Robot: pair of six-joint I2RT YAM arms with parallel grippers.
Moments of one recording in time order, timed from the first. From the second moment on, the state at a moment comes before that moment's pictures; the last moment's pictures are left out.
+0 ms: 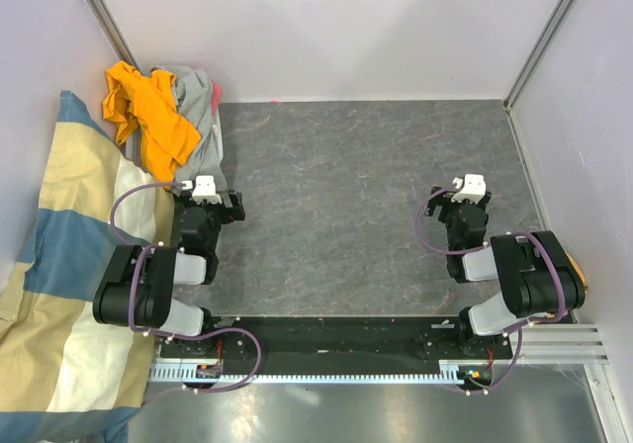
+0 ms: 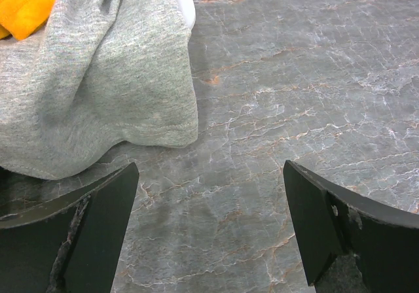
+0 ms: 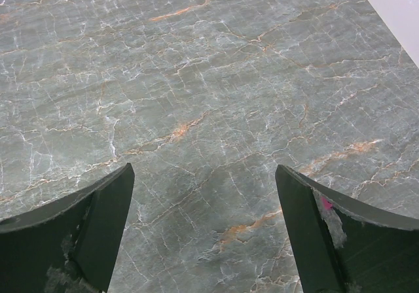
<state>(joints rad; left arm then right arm) -0.06 1.45 0.21 1.11 -0.04 -0.04 0.08 1.52 0.22 1.14 0.22 0.03</state>
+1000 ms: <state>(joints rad) -0.06 1.41 0.16 1.16 -0.11 -0.04 0.08 1.25 0.24 0.97 0.28 0.05</state>
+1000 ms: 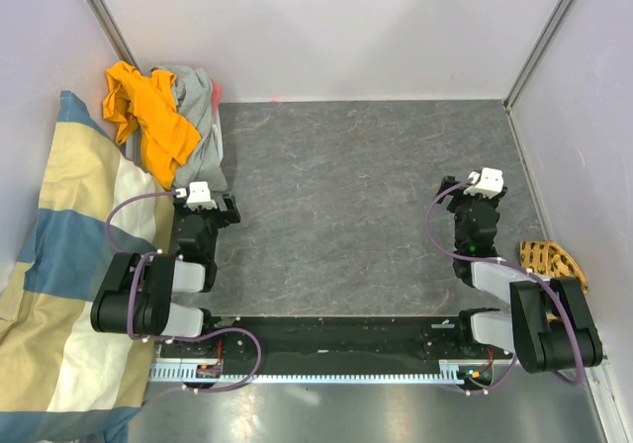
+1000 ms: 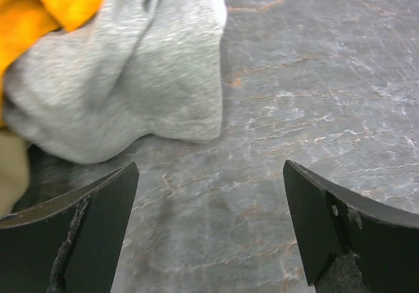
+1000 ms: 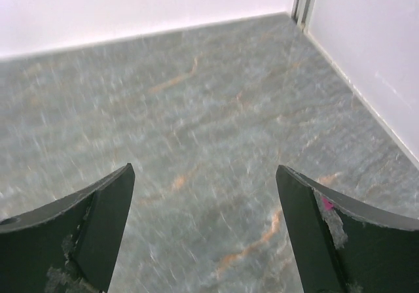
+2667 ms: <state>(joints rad) 0.00 1.62 1.45 -0.16 -0.35 -0.23 0.26 1.24 0.73 -0.06 0.38 0.48</state>
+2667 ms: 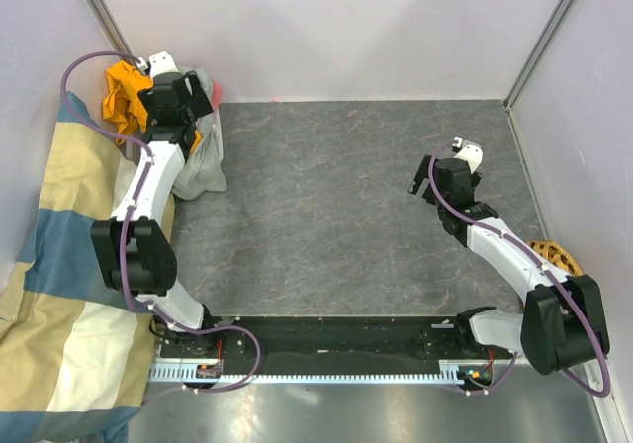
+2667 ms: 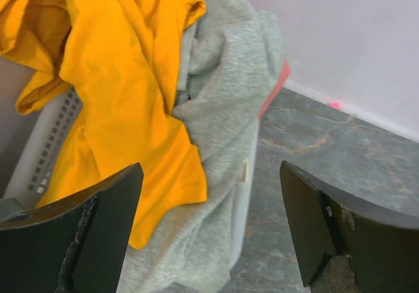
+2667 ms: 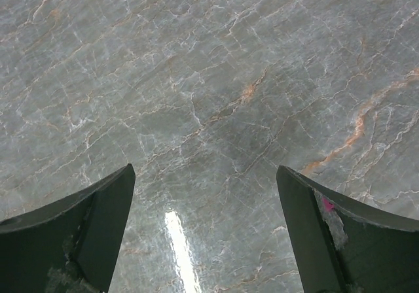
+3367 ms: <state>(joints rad) 0.16 1.92 1.64 -0.27 -0.38 -0.18 0.26 1.24 0.73 -0.08 0.37 0.48</state>
